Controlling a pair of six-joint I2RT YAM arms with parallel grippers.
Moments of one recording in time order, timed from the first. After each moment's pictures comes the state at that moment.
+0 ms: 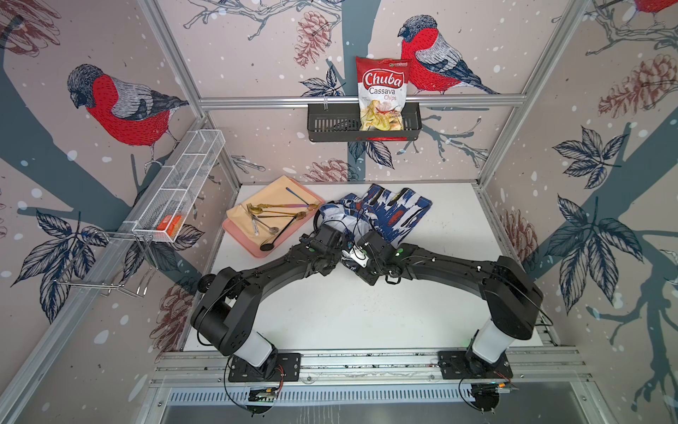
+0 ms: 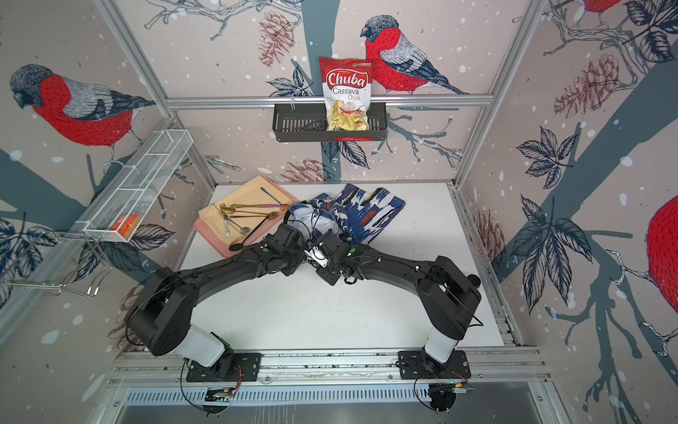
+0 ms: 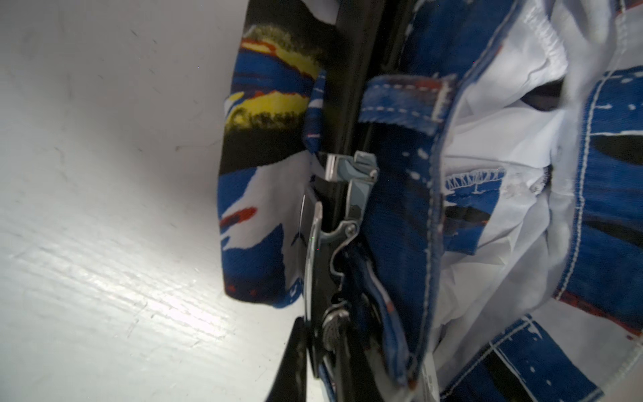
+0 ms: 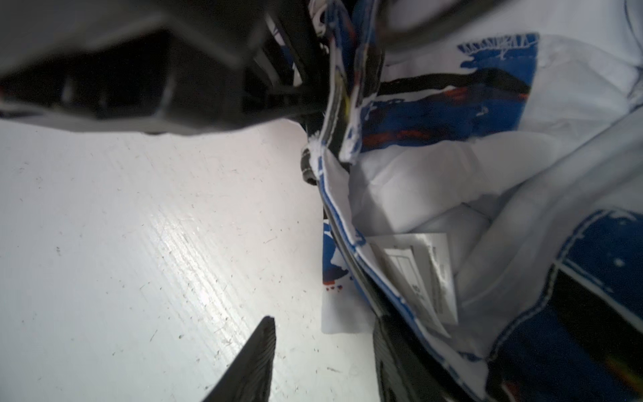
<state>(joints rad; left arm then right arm) -0.59 1.54 0.90 -0.34 -0.07 -1.41 0.95 1.69 1.14 -0.46 0.03 -0.15</state>
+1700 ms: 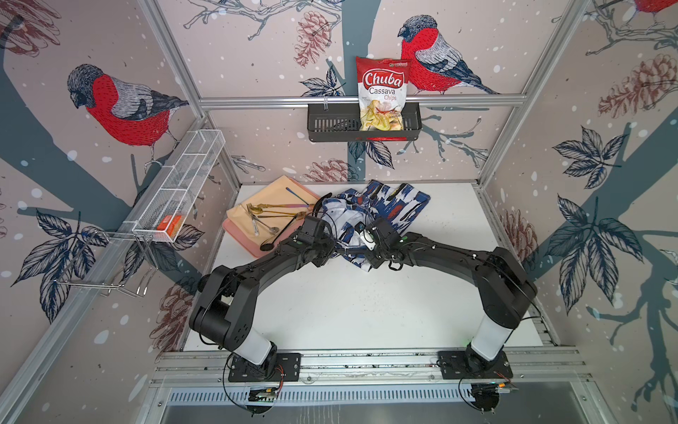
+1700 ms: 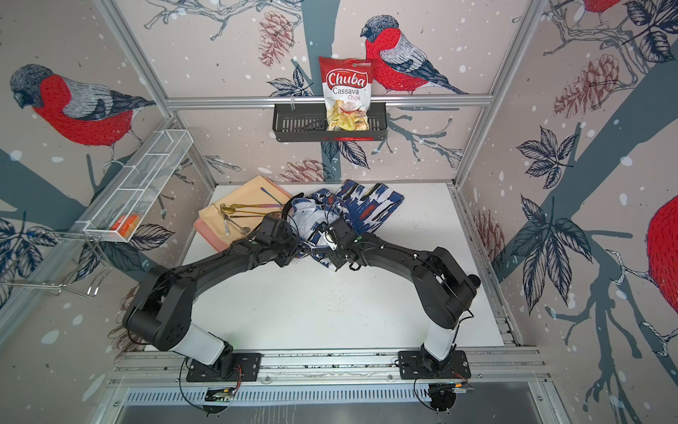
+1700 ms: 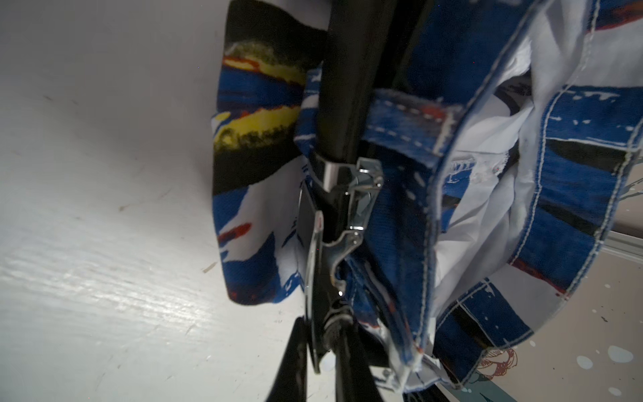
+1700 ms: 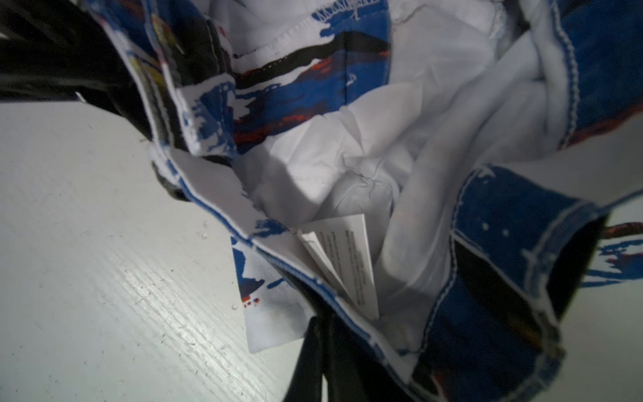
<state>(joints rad) -0.43 1.57 0.92 -0.26 0.15 -1.27 0.81 1.76 1.18 -0.43 0.13 -0.09</state>
